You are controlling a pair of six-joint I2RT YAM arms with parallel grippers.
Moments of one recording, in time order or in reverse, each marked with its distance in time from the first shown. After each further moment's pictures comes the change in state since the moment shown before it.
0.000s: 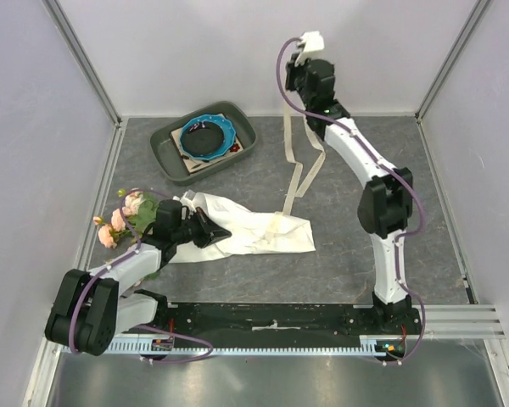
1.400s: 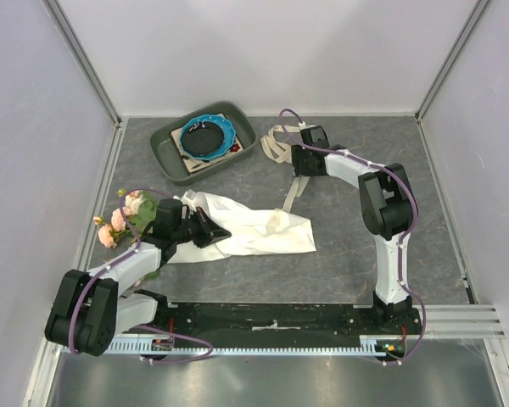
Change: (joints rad) left arm 0.000 -0.015 0.020 -0.050 0.001 0.014; right arm -0.032 0.002 -0.579 -0.474 -0.026 0.217
